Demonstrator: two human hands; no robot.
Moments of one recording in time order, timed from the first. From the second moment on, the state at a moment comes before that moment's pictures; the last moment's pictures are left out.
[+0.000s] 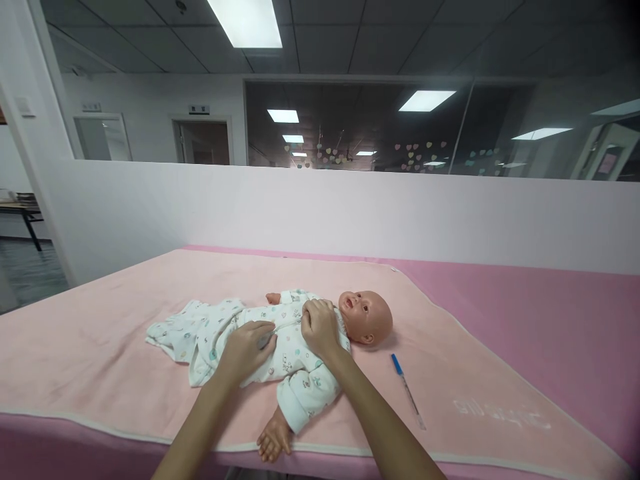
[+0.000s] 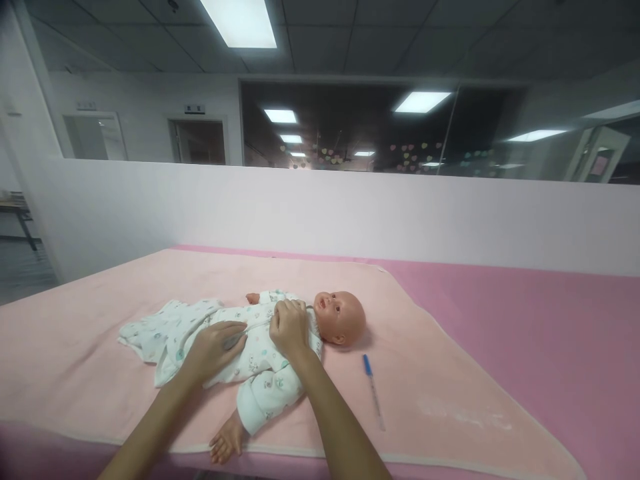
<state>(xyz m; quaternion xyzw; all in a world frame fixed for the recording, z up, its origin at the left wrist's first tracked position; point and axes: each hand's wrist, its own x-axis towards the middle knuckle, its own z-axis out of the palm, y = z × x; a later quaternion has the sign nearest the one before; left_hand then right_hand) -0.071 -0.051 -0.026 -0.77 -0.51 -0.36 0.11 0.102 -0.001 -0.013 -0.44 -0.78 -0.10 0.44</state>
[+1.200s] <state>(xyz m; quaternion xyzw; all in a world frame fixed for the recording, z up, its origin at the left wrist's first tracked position) -0.002 0.018 -0.001 -0.81 -0.38 -0.38 -0.23 0.261 -0.135 -0.091 -0.74 -0.54 -0.24 0.33</state>
